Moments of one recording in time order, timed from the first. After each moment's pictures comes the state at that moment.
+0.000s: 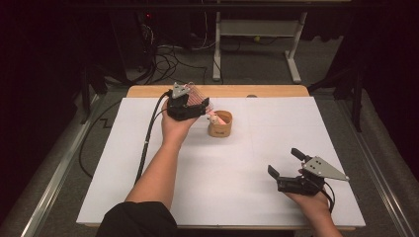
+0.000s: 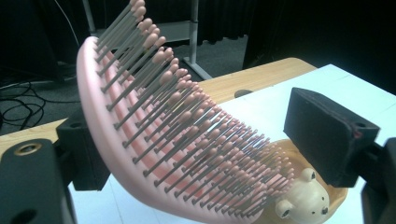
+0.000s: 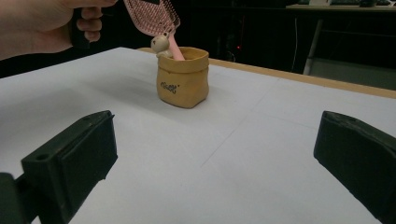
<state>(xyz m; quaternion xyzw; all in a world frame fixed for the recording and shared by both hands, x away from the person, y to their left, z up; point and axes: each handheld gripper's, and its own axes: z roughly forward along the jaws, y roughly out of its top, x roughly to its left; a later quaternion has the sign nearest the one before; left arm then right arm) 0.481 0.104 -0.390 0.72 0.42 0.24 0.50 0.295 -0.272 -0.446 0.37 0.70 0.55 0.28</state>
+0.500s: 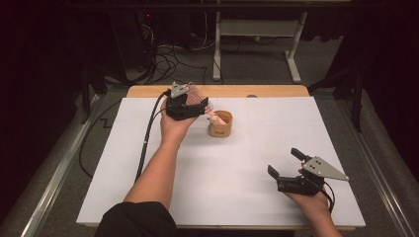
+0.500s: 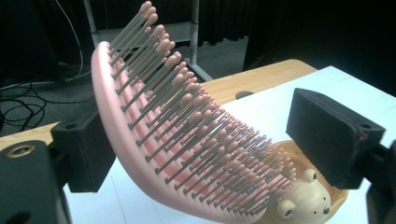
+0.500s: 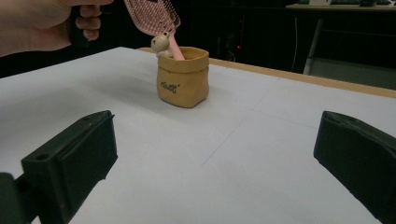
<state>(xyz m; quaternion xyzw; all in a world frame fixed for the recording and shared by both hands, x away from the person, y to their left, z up) 0.481 0.107 -0.388 0.71 0.42 0.24 0.51 0.295 -0.272 -0.446 0.37 0.70 0.55 0.28</state>
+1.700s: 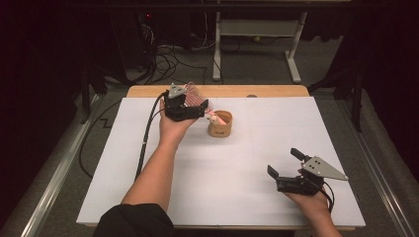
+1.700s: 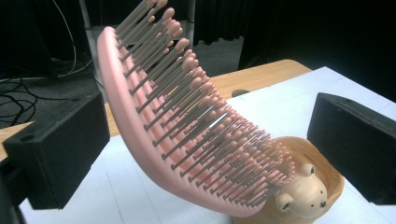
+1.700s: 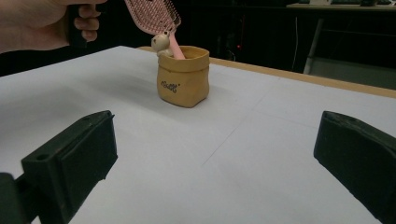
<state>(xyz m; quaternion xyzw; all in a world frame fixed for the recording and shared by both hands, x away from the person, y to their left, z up) 0.480 0.112 -0.391 0.71 0.42 0.23 0.51 0.296 -0.271 -0.446 0.37 0.70 0.55 0.28</state>
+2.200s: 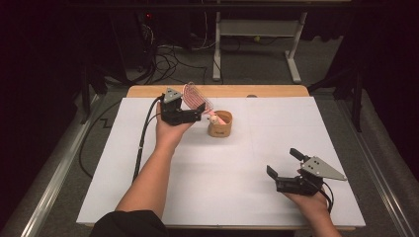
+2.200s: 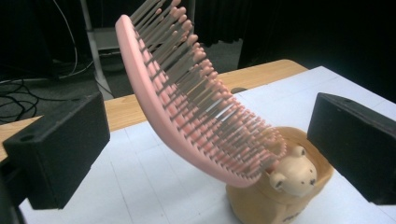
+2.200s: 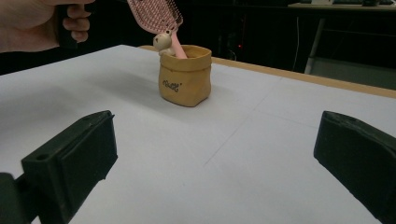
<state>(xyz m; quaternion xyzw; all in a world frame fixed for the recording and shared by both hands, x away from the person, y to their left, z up) 0.464 0.121 -0.393 0.71 0.42 0.23 0.52 0.295 -0.269 -0.446 0.36 0.70 0.55 0.28</state>
